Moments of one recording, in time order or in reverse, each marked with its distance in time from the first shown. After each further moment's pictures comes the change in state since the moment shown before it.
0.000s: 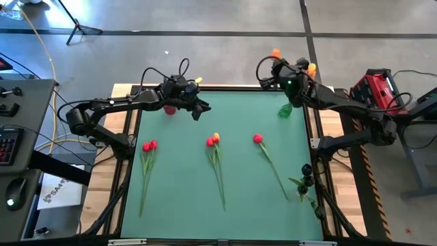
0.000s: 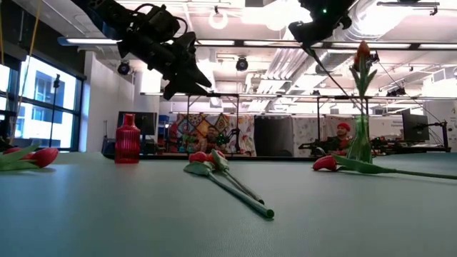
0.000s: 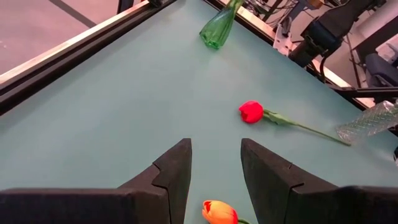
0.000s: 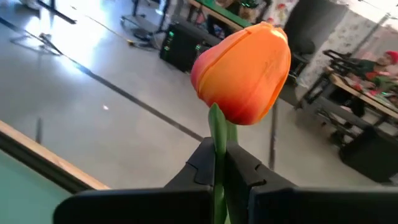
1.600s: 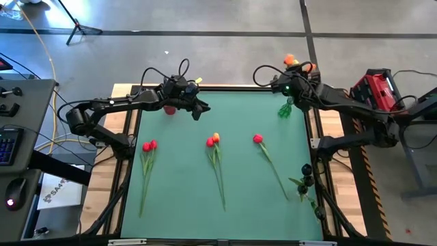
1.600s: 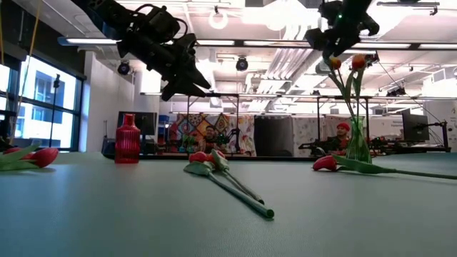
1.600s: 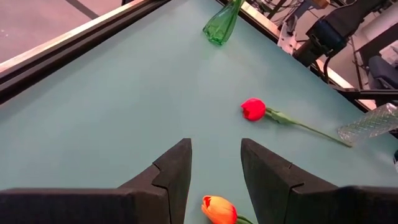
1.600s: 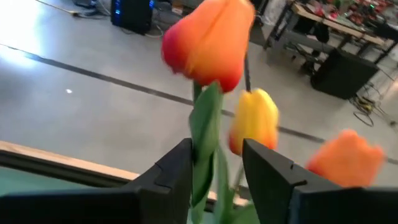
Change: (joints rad) left arm 0.000 0.000 0.000 -0.020 -0.008 -0.027; right arm -0.010 -0.047 0.000 -0.422 0.159 0.497
